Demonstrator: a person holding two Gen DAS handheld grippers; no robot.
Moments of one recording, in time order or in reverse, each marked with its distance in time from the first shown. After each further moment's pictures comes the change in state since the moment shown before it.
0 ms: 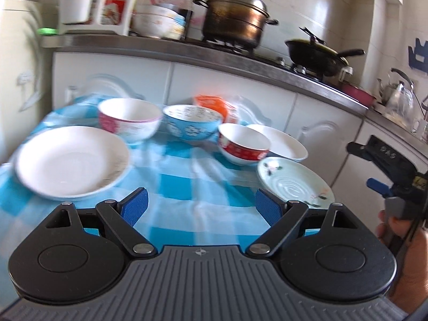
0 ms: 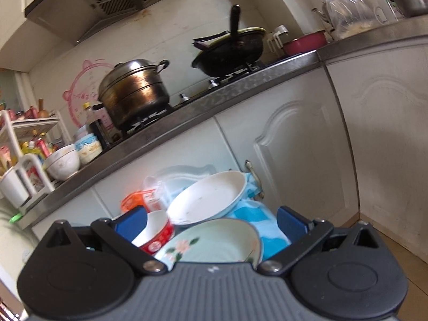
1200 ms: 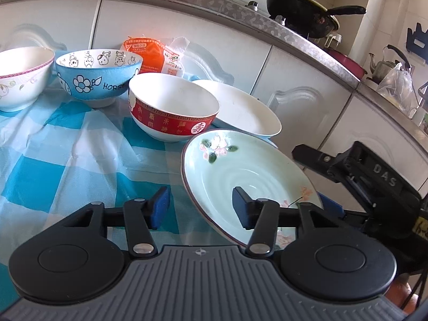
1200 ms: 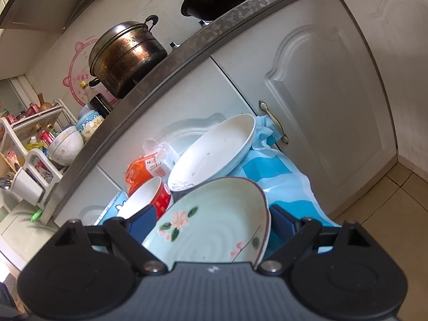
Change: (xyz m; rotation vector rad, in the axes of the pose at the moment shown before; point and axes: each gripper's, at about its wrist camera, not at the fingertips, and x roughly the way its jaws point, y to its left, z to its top) left arm 0.154 -0.081 0.001 -0.038 0.185 -0.143; right arm 0.070 -0.042 -0.016 0.167 0.229 0.176
